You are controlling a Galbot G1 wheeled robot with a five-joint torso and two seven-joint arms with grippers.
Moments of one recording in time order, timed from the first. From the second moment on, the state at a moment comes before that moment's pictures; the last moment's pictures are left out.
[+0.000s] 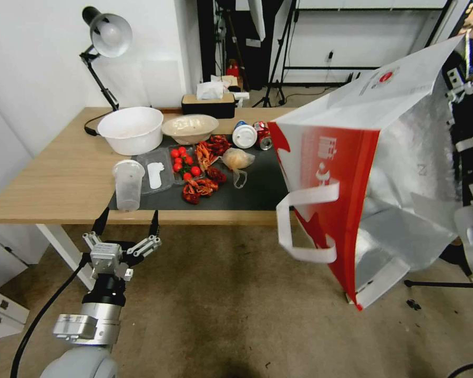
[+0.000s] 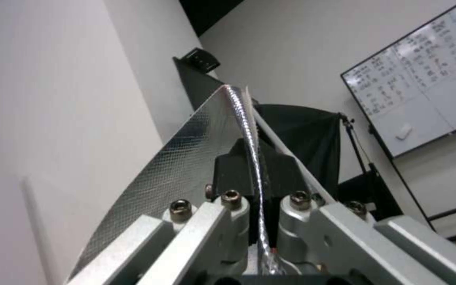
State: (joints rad) left arm 1.75 -1.43 -0.62 -2.29 -0.11 -0.20 0.01; right arm -1.18 0.80 0.84 2.30 1.41 0.07 0.15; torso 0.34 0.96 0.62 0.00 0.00
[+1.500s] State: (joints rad) left arm 1.76 -1.41 -0.62 -2.29 -0.10 -0.21 0.03; right arm -1.01 0.69 0.68 1.99 1.33 0.05 0.29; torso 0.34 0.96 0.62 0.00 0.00
